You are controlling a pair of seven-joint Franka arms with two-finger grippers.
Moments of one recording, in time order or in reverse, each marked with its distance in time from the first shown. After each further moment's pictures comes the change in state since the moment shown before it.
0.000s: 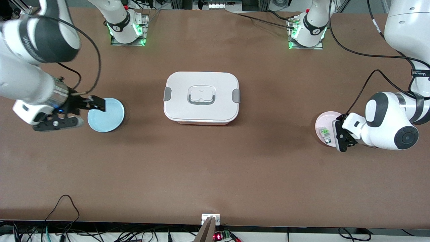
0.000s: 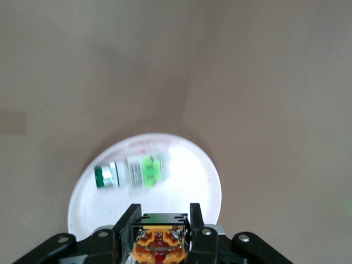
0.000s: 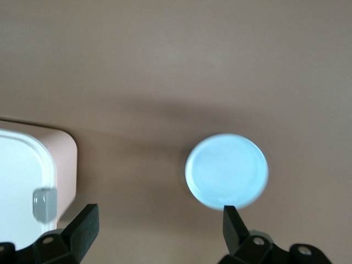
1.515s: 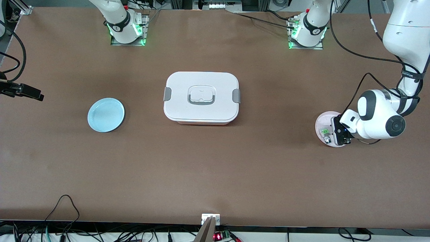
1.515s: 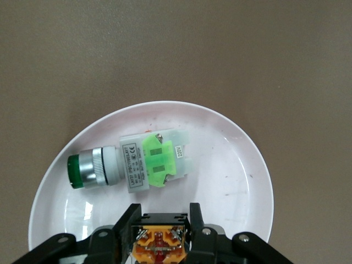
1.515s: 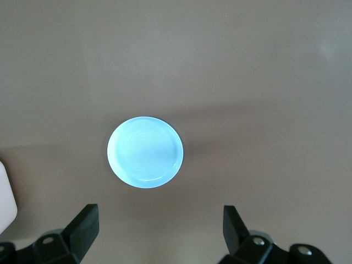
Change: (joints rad) left arm 0.067 0.002 -0.004 -0.239 0.004 0.362 0.097; right arm -0.140 -0.109 -0.121 -0.083 -0.054 0.005 -0.029
